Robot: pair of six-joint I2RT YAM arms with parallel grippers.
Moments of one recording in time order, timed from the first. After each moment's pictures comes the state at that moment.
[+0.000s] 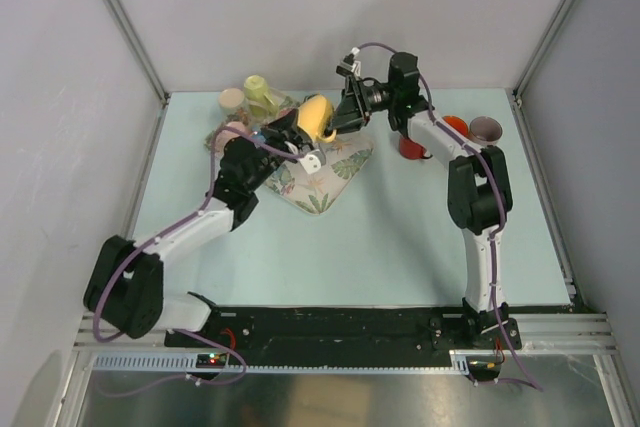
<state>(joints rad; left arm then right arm) -0.49 1.38 0.80 0.71 0.24 1.16 0.36 2.17 1.82 0.36 -1.50 1.17</state>
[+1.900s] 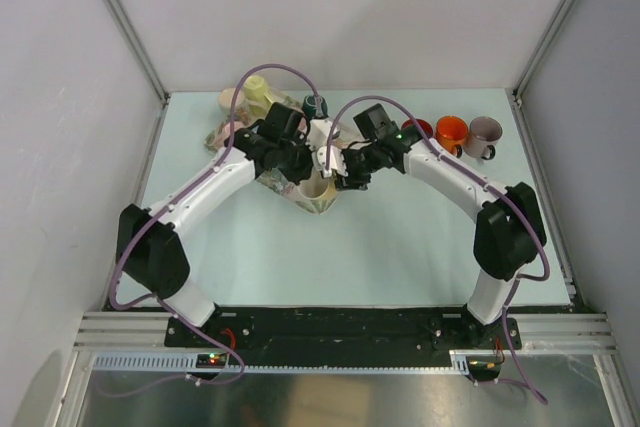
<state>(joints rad) -0.57 1.60 1.42 -0.72 0.19 0.30 0.62 1.78 1.51 -0.69 -0.59 -1.16</state>
